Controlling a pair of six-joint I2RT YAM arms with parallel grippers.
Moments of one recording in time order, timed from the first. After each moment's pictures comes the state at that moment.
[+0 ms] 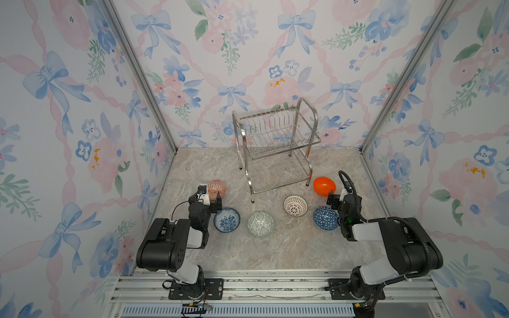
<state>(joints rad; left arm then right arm) -0.05 1.56 0.23 1.12 -0.08 0.04 0.11 1.54 0.35 0.85 0.35 0.01</state>
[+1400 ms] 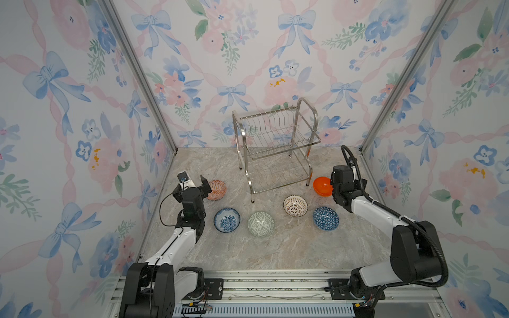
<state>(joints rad) -0.11 1.10 0.48 0.43 -0.50 -0.23 0.20 1.47 0.92 -0.10 0.81 0.27</state>
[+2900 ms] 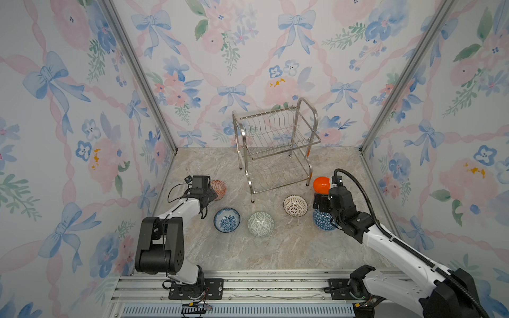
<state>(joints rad) -0.02 1.54 0.82 -0.19 -0.19 -0.63 0.49 1.06 0.68 -0.25 0.42 0.33</state>
